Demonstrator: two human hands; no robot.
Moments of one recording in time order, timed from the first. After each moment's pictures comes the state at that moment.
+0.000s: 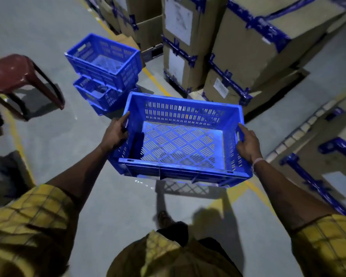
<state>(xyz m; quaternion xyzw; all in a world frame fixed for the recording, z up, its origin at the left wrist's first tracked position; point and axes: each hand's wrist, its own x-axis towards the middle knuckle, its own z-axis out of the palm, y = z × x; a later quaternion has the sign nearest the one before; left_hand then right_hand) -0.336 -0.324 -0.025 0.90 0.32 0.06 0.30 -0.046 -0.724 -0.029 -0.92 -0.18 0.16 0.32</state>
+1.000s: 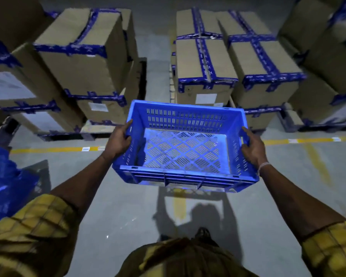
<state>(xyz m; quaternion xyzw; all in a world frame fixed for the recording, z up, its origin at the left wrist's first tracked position) -0.212 -0.591 0.056 0.92 -0.13 -0.04 0.36 -0.354 -1.054 0.043 -0.90 0.23 -0.07 0.36</state>
